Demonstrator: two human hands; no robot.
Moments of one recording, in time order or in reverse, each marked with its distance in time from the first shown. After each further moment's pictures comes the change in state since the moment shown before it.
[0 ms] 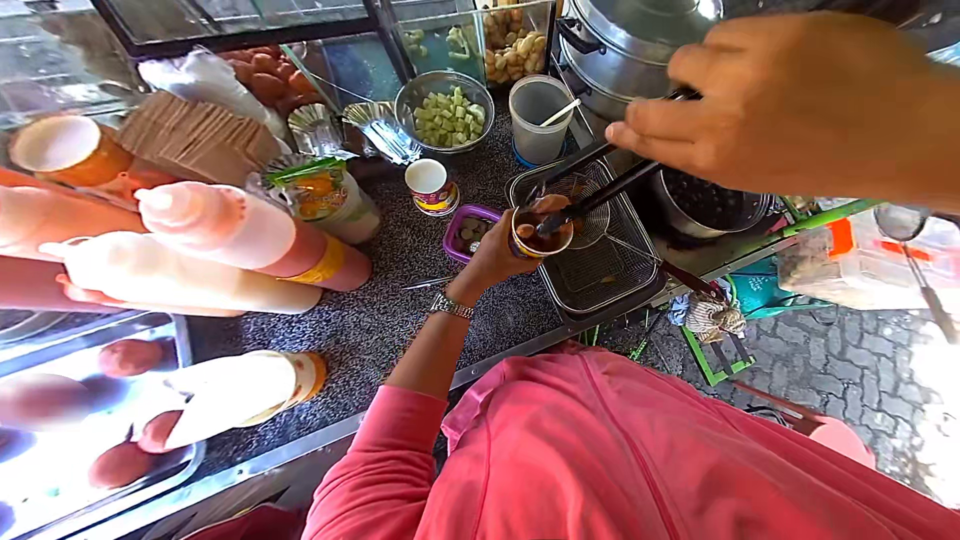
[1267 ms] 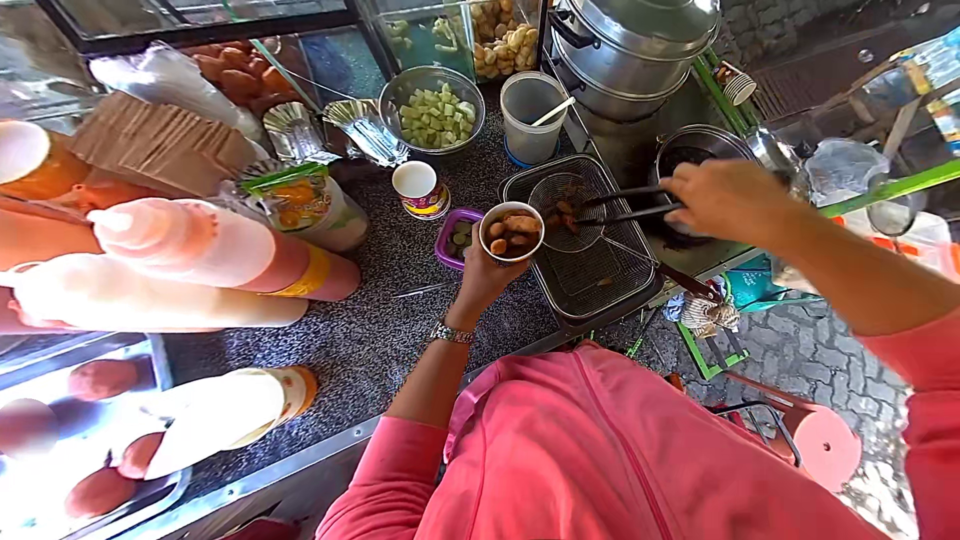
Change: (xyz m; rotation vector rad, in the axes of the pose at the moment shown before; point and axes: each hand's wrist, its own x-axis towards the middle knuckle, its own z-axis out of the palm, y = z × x) left_hand -0.030 -0.015 0.016 -0.069 0.280 -0.086; right_hand -0.036 -0.029 0.133 0.584 -0.492 0.677
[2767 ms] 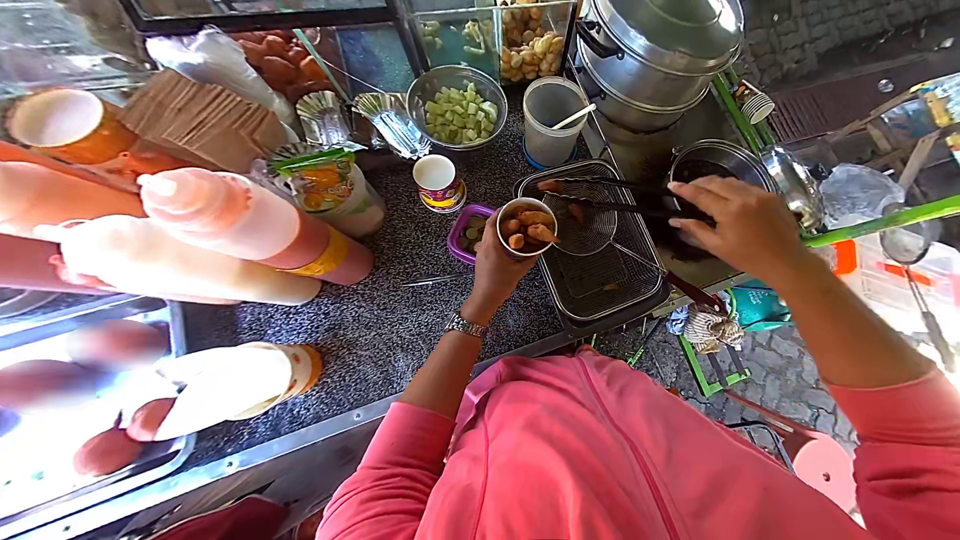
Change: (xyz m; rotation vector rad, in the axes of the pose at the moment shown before) left_hand 0.011 0.006 0.014 0.115 0.169 0.052; right_hand -0.020 -0.003 0.035 0.200 0.529 -0.167
